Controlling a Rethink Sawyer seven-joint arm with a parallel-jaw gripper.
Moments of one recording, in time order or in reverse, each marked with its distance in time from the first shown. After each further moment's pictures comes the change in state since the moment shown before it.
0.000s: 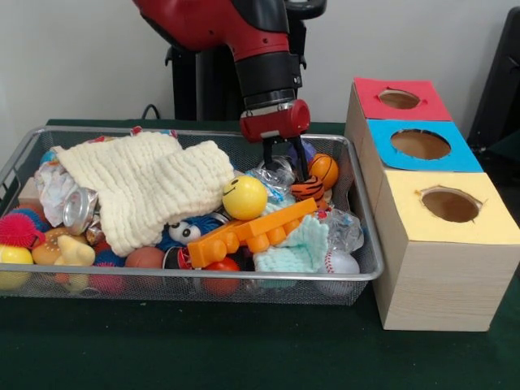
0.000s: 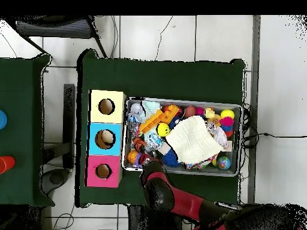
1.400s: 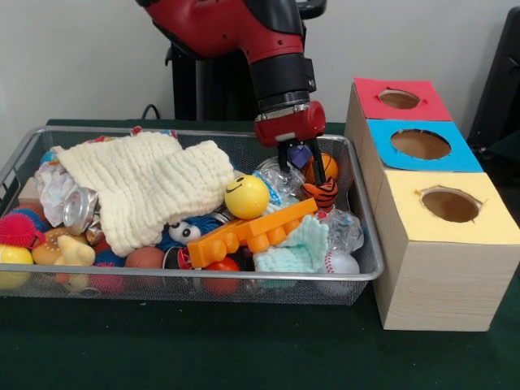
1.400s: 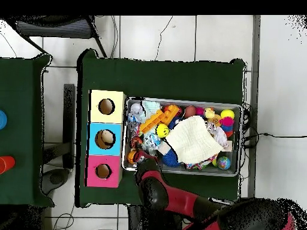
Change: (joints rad) arm 0.037 0.016 0.023 -0.008 -0.006 -0.065 0.000
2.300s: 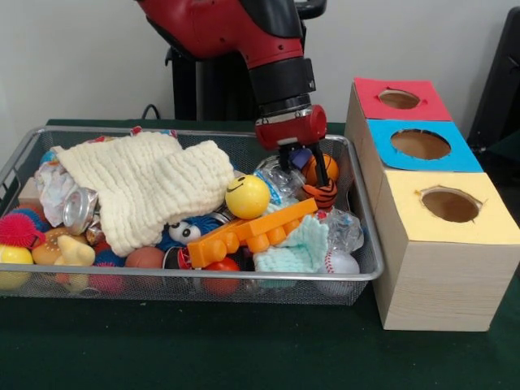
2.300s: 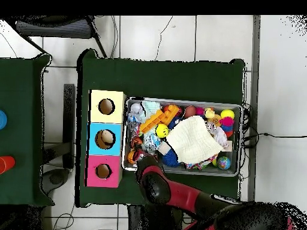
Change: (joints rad) arm 0.015 -0.046 0.000 -0.037 0.026 0.188 0.000
